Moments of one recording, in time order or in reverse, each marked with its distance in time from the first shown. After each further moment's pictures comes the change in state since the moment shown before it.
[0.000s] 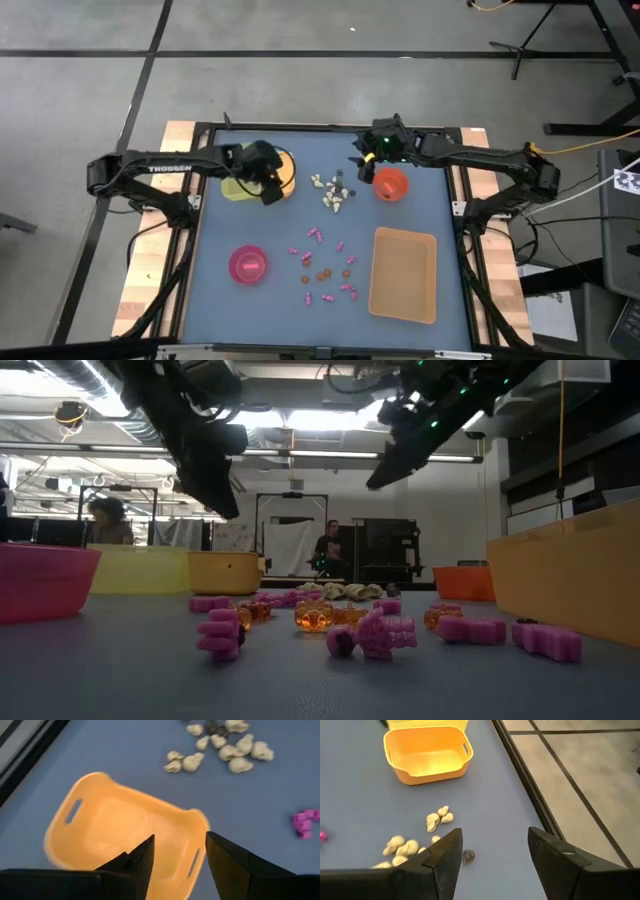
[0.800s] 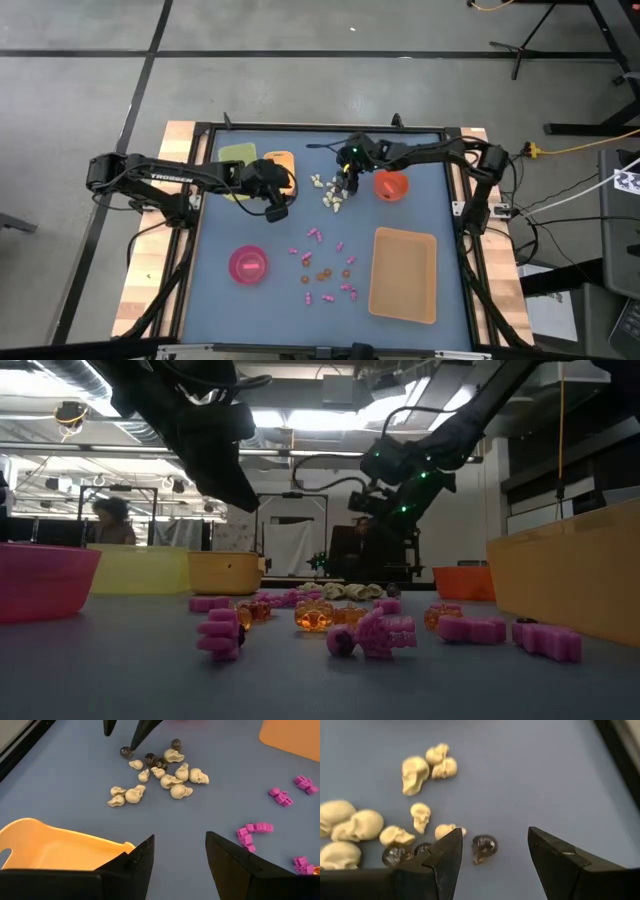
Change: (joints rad) left arm -0.163 0.006 -0.086 0.262 -0.002 -0.004; right arm -0.046 0.413 0.000 0.175 -0.086 -0.030
